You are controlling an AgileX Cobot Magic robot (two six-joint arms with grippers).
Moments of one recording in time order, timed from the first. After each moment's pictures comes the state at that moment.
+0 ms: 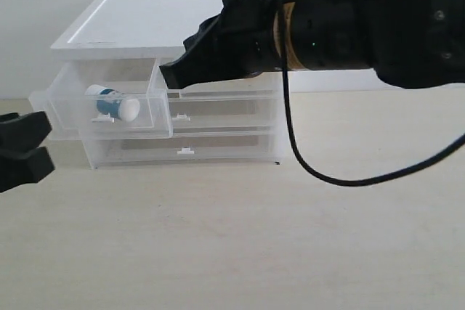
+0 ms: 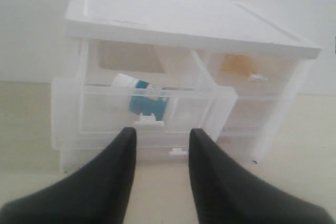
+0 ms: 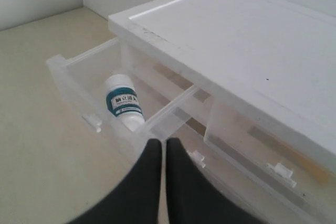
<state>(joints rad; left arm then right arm) -0.65 0.97 -0.33 -0.82 -0.51 0.50 0.73 1.52 -1.13 -1.74 -0.07 1.66</state>
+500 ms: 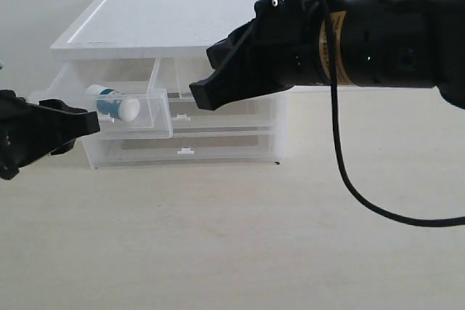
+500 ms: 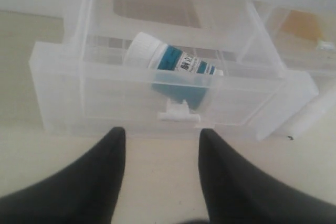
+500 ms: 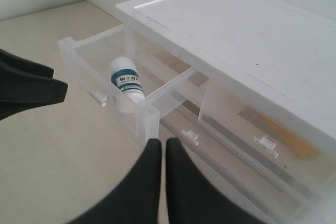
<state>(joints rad) -0.42 1.29 -0.58 -0.82 -0.23 0.48 0.73 1.39 -1.01 -1.74 -0.07 1.62</state>
